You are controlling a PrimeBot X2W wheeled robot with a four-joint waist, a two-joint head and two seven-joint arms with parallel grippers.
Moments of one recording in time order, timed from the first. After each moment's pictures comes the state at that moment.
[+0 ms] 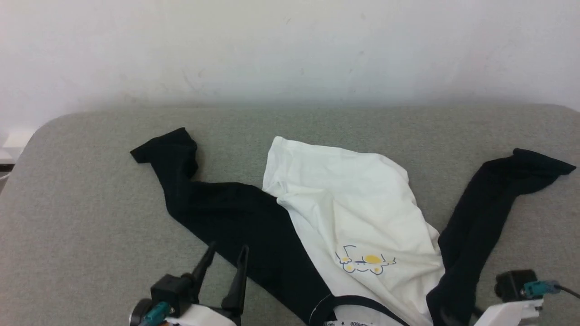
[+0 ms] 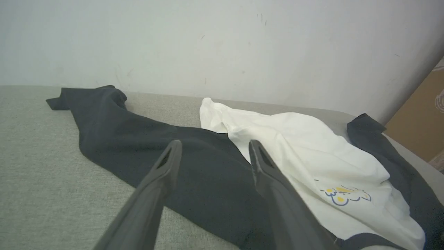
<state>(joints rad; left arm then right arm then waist) 0.03 0.07 -0.17 0.20 -0.23 -0.12 -0.26 0.24 -0.14 -0.03 -0.07 0.37 0.13 0.69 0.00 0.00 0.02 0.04</state>
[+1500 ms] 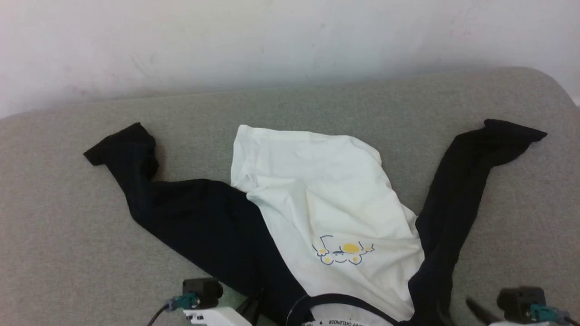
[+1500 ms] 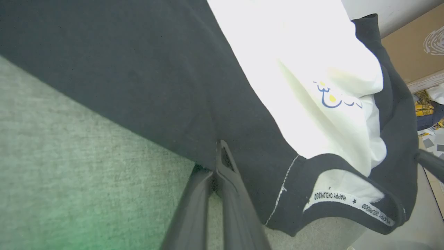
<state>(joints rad) 0.05 0.07 -0.28 0.22 -0.52 -0.05 0.19 0.27 -0.12 0.02 -0.11 0.25 0.13 0.28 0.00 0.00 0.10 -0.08</state>
